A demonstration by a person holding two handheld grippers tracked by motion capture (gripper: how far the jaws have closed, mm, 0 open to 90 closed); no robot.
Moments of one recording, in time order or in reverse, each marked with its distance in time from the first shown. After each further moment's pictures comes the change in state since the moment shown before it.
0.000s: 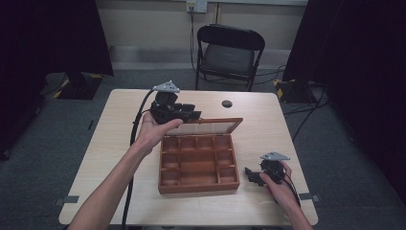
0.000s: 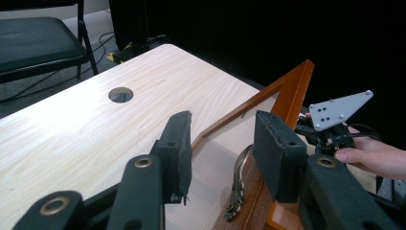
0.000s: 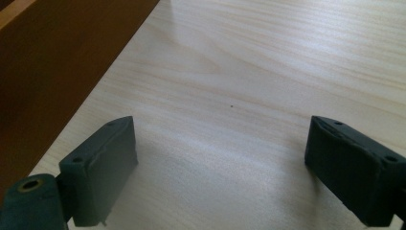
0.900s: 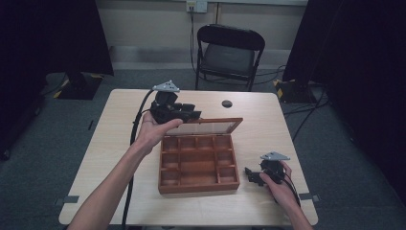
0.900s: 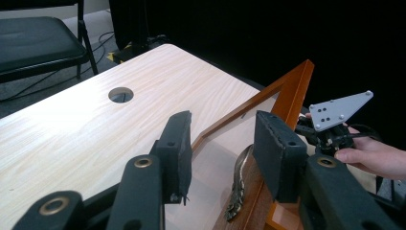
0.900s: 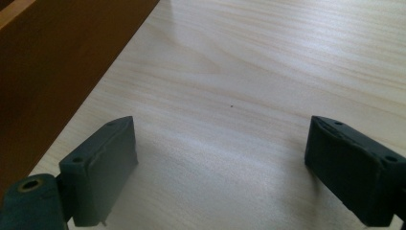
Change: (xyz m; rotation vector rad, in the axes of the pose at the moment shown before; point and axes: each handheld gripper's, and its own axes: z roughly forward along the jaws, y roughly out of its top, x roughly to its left) left arm 0.001 0.001 0.000 0.003 0.001 -0.001; right arm 0.000 0.000 0.000 0.000 0.000 0.000
